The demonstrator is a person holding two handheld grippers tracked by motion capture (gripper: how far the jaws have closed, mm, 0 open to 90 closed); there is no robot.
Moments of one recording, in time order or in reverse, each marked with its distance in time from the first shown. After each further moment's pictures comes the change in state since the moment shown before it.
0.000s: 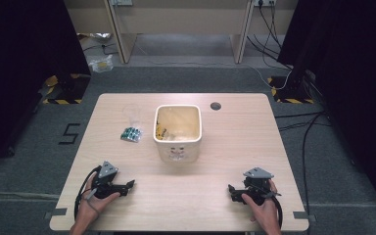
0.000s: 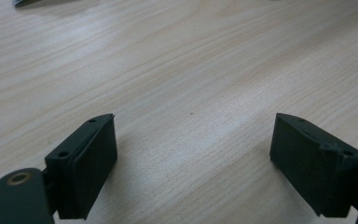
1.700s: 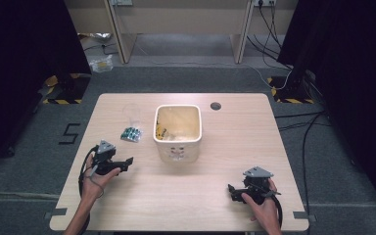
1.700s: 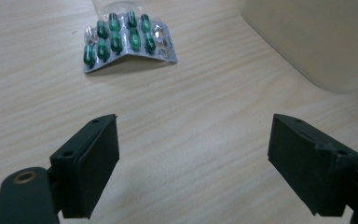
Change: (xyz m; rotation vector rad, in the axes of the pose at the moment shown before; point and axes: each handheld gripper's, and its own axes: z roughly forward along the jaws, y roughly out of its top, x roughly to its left) left arm 0.037 0.052 0.018 -0.048 0.070 -0.106; right arm -0.001 0.002 0.001 0.002 0.015 -0.013
